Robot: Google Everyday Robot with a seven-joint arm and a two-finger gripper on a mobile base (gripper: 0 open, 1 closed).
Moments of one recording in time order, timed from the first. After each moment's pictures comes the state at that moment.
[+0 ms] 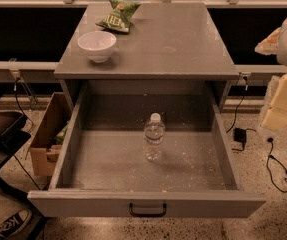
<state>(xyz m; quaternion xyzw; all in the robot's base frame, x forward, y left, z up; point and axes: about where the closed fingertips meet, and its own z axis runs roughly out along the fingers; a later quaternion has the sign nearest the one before) 0.438 -0.217 0.976 -0.60 0.78 -0.03 0.16</state>
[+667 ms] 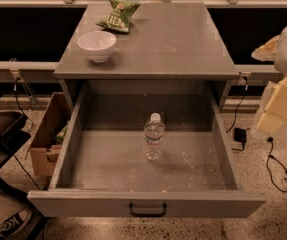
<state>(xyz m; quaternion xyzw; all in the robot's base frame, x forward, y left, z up) 0.445 -0.215 0.961 -0.60 0.78 -0.01 0.19</state>
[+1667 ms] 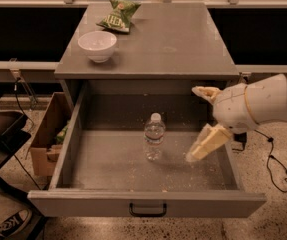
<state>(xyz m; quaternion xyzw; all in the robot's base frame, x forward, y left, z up) 0.483 -0.127 0.839 -0.61 0.68 0.14 0.37</state>
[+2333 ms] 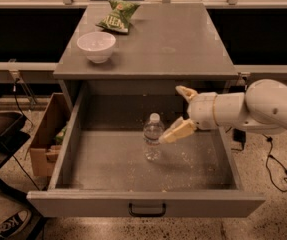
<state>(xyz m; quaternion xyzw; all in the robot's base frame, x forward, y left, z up) 0.581 -0.085 0.775 -0.53 0.67 0.19 0.48</state>
